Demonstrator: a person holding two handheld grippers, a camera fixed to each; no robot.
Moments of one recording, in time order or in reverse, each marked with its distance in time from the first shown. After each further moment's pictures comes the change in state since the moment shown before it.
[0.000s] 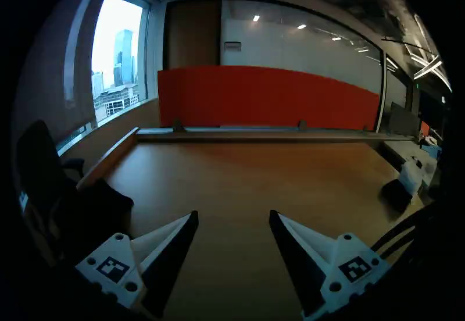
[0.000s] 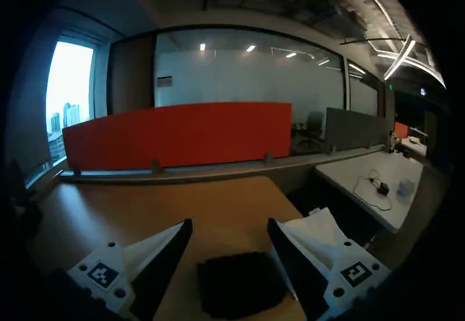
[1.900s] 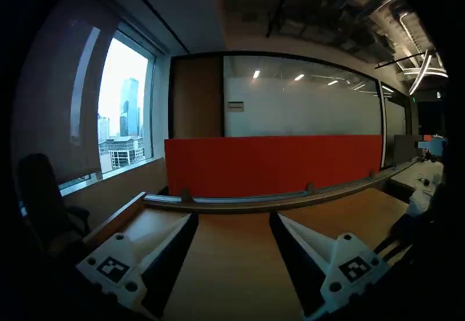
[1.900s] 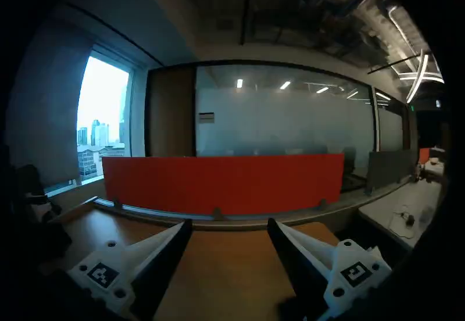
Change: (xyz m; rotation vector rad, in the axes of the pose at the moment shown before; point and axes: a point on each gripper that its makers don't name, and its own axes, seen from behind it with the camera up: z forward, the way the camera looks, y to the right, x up) left arm 0.122 -0.020 0.007 0.033 0.355 0.035; right arm 0.110 -0.210 -0.027 0.200 0.193 -0.041
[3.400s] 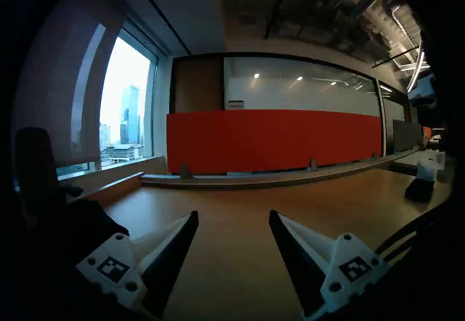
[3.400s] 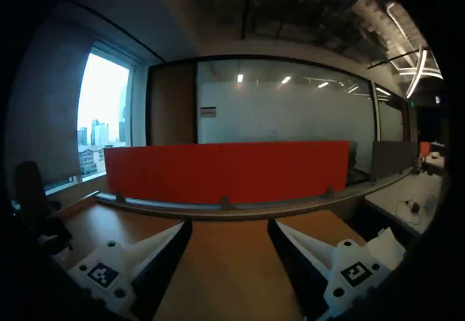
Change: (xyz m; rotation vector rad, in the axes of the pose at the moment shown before) left arm -0.162 -0.009 0.000 0.005 0.052 0.005; right arm -0.063 -0.034 0.008 -0.003 -0.016 0.015
